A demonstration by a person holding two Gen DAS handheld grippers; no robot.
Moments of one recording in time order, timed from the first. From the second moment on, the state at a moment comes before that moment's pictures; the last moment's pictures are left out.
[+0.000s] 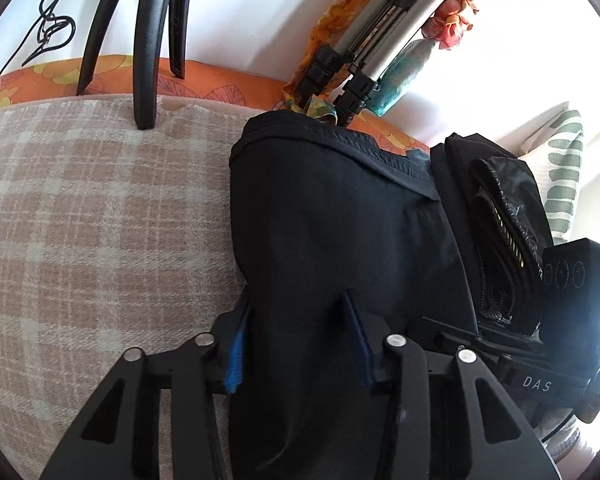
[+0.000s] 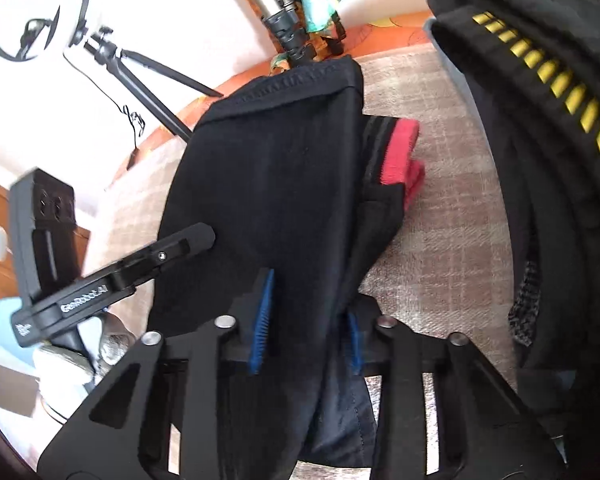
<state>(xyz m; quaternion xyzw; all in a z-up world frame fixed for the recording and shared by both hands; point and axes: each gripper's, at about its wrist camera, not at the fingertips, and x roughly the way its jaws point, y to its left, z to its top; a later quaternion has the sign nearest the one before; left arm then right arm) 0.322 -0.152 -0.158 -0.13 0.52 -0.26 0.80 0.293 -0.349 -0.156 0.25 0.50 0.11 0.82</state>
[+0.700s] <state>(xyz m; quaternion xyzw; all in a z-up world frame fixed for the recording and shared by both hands) 0.252 -0.152 -0.086 -0.09 0.42 -0.28 0.86 0.230 -0.343 -0.080 0.17 0.43 0.13 0.88</state>
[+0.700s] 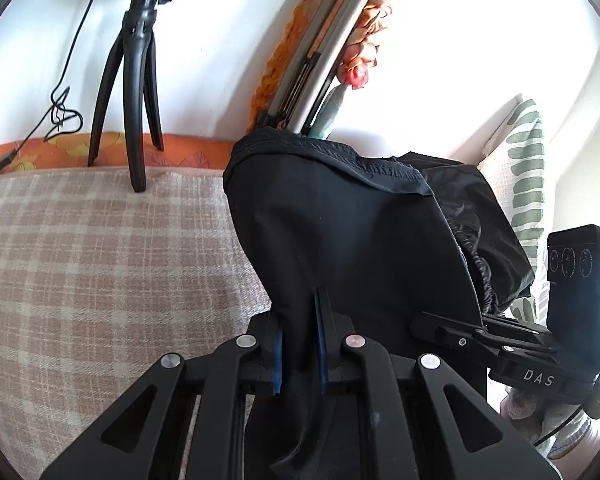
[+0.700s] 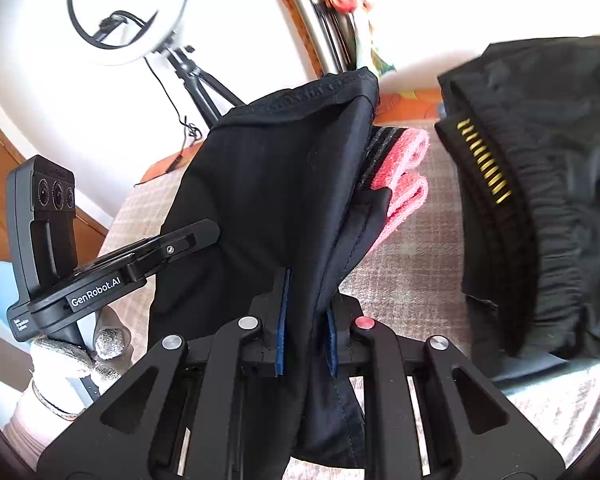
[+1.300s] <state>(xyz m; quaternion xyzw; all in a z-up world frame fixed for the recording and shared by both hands) 0.196 -0.226 -0.006 -0.03 0.34 -0.33 0.88 0.160 -0.407 0.004 0.13 0.38 0.10 0.91</state>
